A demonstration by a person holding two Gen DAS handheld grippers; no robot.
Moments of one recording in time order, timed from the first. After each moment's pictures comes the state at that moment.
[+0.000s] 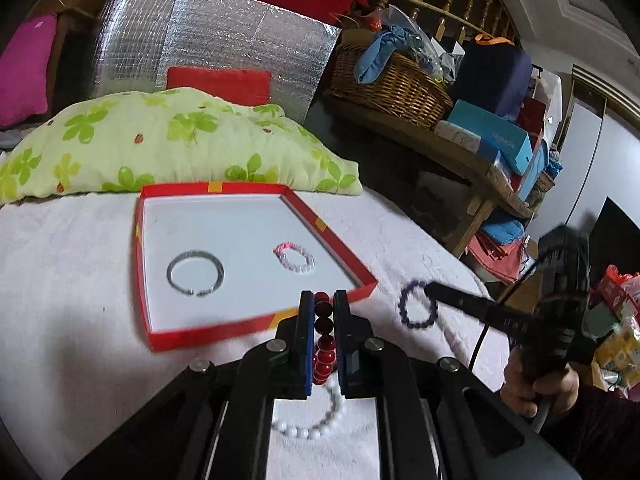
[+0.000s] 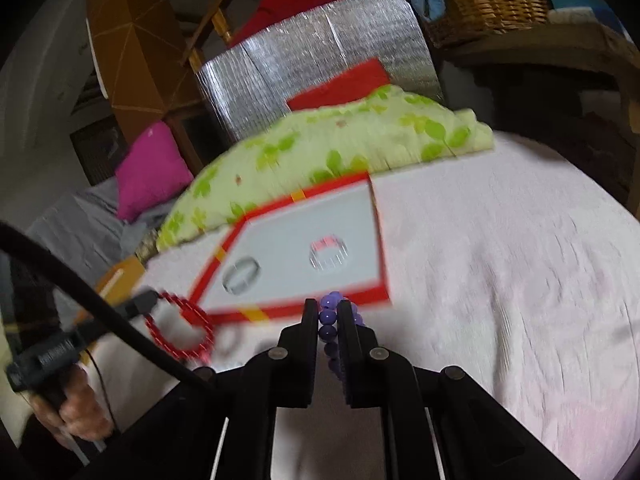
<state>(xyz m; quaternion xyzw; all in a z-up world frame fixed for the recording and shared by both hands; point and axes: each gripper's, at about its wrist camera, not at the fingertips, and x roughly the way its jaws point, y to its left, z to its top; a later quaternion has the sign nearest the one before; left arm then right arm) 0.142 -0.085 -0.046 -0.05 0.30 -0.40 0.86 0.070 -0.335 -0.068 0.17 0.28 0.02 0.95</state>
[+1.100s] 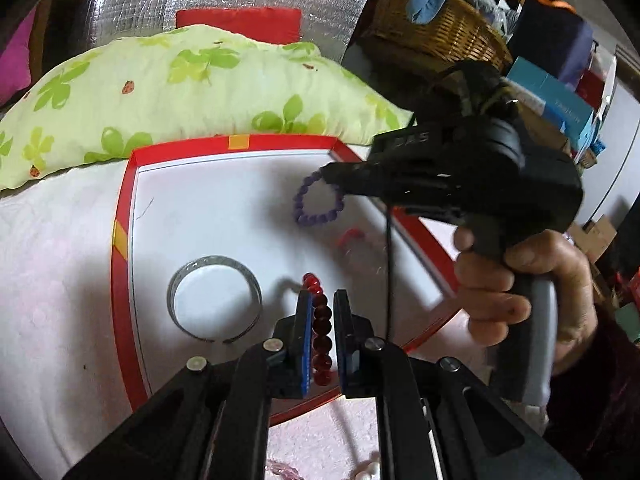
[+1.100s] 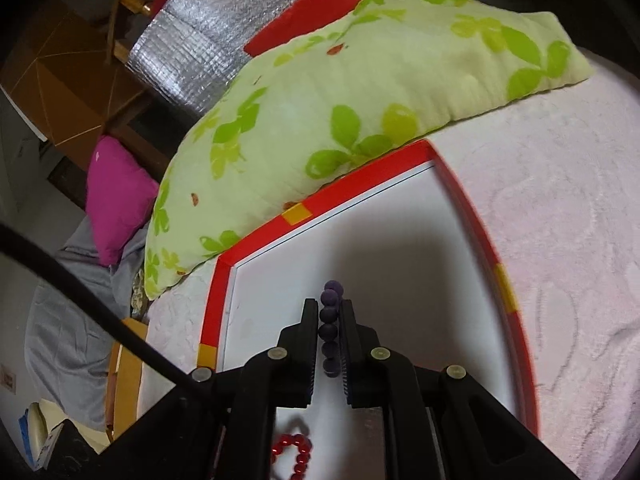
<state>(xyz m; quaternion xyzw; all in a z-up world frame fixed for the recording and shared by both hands) 0.248 -0.139 -0.093 0.00 0.41 -0.35 0.84 0.313 -0.346 -0.109 0.29 0.40 0.03 0.87</state>
